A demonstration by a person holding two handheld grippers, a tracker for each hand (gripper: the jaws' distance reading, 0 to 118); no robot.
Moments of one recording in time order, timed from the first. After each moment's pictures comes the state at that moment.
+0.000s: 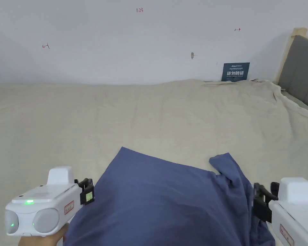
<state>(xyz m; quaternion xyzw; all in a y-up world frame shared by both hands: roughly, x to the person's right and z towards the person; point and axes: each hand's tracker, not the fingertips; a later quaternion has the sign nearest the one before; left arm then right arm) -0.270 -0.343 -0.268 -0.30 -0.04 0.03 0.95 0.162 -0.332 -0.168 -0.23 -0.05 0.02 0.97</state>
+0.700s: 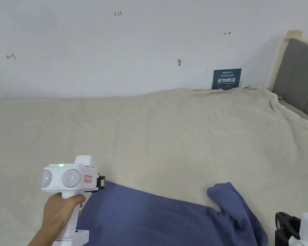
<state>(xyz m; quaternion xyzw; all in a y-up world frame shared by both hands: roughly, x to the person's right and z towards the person) -0.221 -0.416 -0.577 -0.43 -0.11 0.01 0.89 0.199 -0.369 -0.267 -0.25 -0.08 0.00 0.96</state>
